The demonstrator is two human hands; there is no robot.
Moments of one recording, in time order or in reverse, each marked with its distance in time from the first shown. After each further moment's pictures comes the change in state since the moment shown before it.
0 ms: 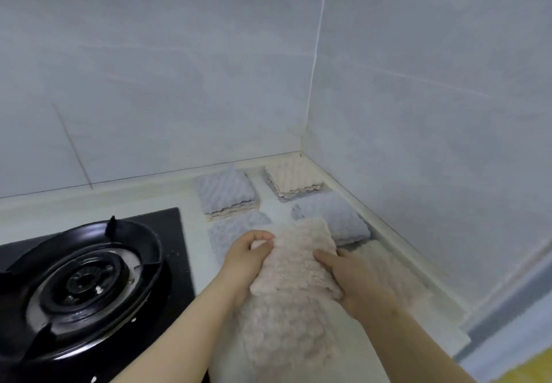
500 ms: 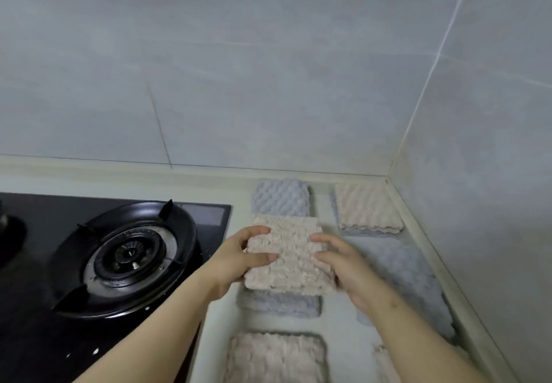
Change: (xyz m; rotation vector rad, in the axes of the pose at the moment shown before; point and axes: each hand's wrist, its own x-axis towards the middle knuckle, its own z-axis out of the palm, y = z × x) left_hand 0.058 0.007 -0.037 0.008 0.210 -0.097; right_hand 0.136 -0.052 0.042 -0.463 -0.522 -0.092
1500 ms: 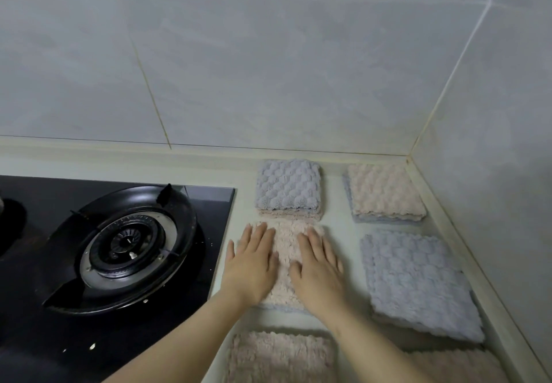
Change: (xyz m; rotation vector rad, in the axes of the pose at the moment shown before) left_hand 0.031 -0.052 0.025 1.119 0.178 0.095; right_hand 0.020 0.038 0.053 -1.020 0.098 -0.243
